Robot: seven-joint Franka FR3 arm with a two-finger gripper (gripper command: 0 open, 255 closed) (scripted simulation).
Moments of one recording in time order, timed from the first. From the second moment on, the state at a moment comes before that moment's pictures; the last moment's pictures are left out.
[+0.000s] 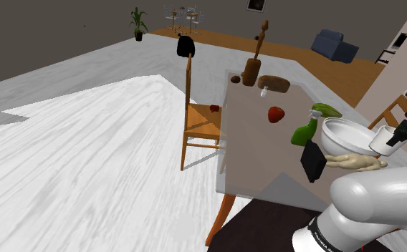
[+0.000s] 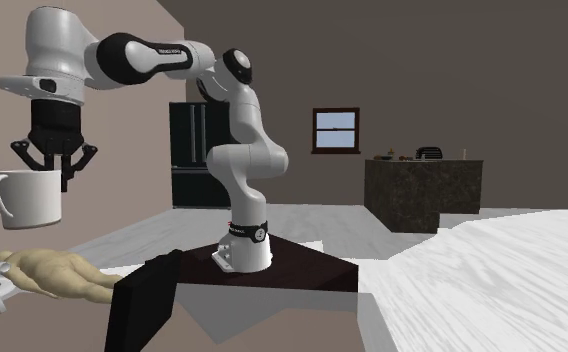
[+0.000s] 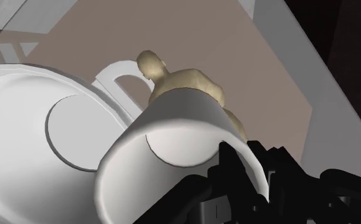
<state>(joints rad) -0.51 -0.58 -0.96 -2.34 -0.47 1.99 -1.29</state>
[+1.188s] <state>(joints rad) -0.43 -0.45 -1.16 -2.48 -0.49 2.27 -1.31</state>
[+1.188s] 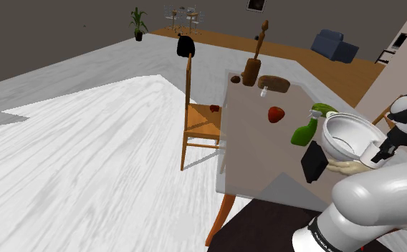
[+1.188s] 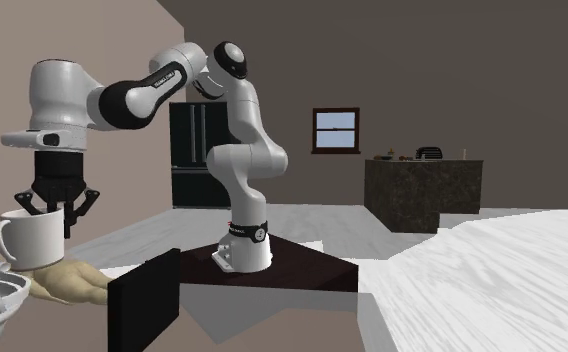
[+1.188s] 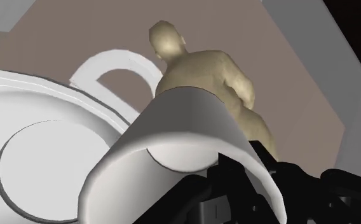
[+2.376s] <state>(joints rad) 0.06 -0.25 -1.69 -2.51 -0.39 2.62 -1.40</state>
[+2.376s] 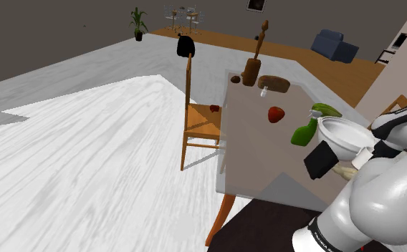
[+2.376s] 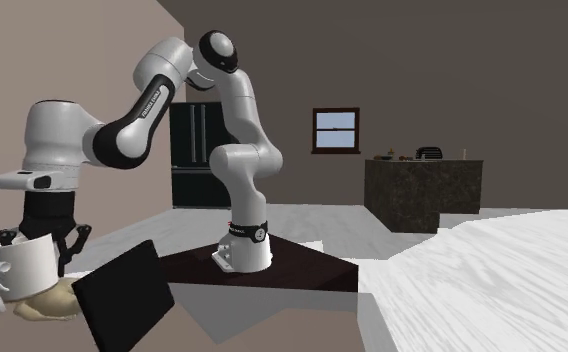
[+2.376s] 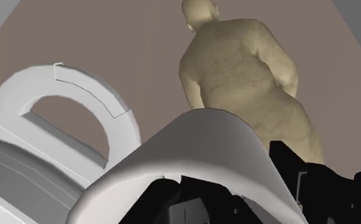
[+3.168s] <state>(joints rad) 0.13 -0.22 -1.77 -2.58 -0.35 2.73 -1.43</state>
